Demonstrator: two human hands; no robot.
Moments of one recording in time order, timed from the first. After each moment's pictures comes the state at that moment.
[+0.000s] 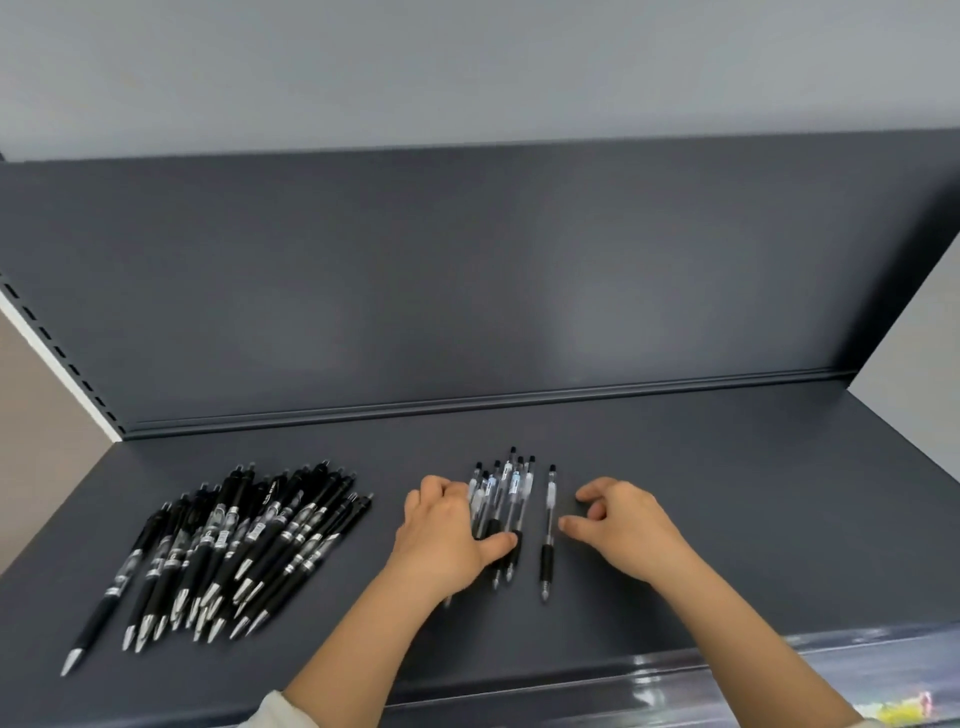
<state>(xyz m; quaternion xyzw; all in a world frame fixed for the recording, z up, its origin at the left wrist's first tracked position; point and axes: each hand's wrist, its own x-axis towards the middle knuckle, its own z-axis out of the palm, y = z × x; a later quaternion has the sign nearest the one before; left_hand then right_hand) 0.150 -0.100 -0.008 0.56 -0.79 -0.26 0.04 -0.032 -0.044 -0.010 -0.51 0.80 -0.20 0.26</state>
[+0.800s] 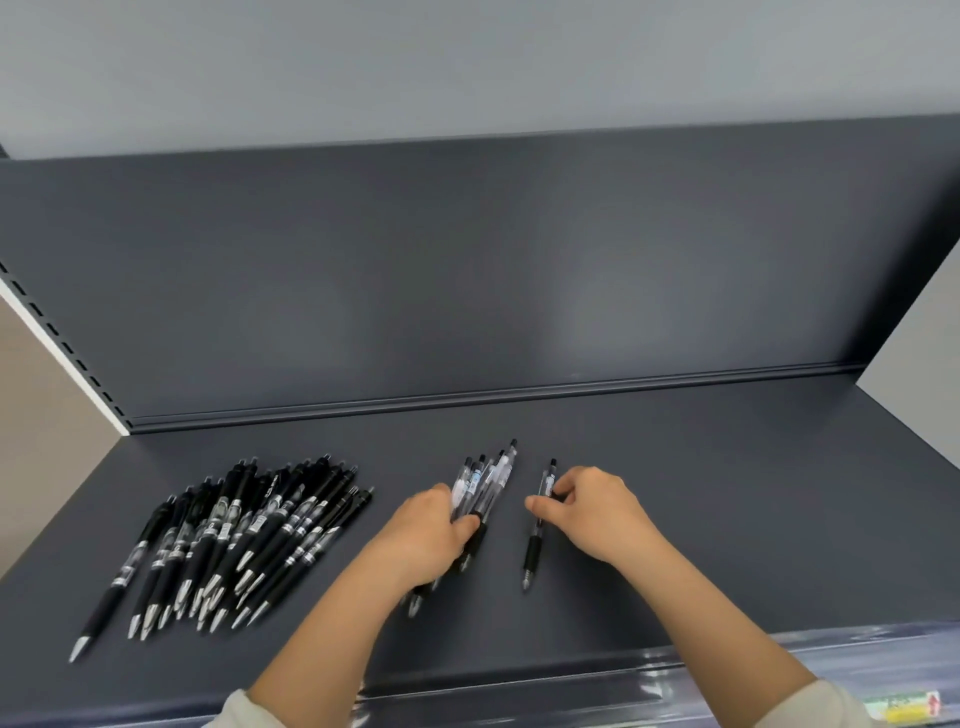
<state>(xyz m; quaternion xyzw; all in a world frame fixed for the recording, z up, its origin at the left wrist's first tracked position) 0.164 -0.106 -0.001 0.56 -0.77 -0.30 0.02 -0.011 -0.058 -0.004 -0.50 0.80 -0.18 0.26</state>
